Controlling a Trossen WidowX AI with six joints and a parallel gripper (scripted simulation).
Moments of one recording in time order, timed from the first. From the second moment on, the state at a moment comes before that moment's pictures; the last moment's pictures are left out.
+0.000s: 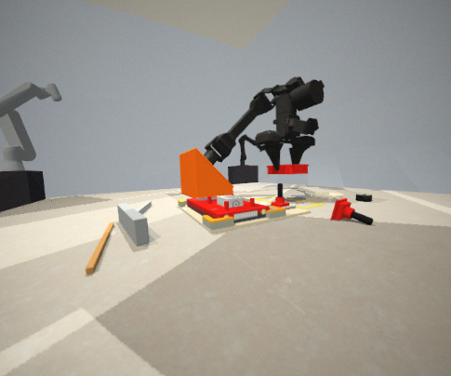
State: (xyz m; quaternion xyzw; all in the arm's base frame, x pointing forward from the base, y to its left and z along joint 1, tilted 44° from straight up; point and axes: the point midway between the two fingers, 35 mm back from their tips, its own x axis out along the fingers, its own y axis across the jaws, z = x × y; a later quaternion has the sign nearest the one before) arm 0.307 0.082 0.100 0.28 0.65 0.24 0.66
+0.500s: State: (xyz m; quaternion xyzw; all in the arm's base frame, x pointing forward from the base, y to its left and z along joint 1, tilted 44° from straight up) arm 0.308 0.091 0.090 0.28 0.65 0.24 0.66
